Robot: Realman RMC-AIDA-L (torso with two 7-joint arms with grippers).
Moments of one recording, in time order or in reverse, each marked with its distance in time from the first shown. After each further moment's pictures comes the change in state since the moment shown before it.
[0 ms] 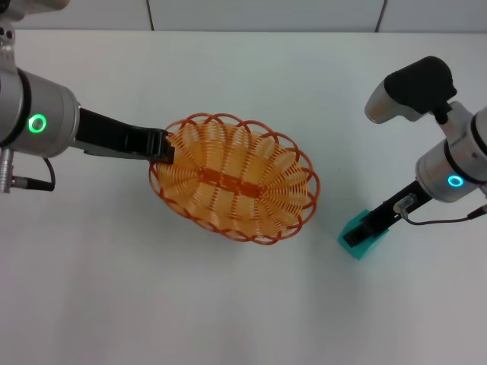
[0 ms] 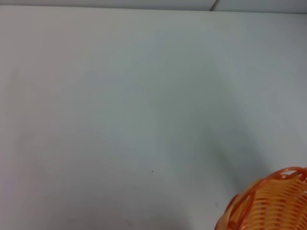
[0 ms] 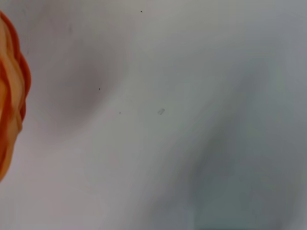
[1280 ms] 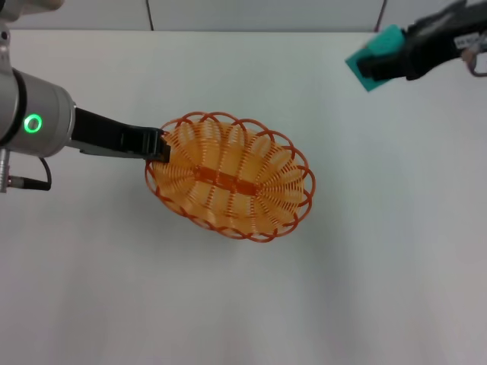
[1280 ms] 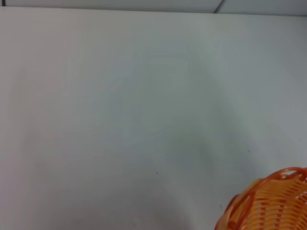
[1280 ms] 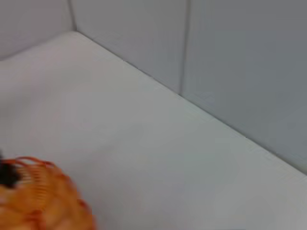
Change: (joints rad) left arm 0.006 0.003 -0.004 -0.003 0.000 0.009 0.005; right arm -0.200 0.002 0.153 -1.002 0.033 0.288 0.075
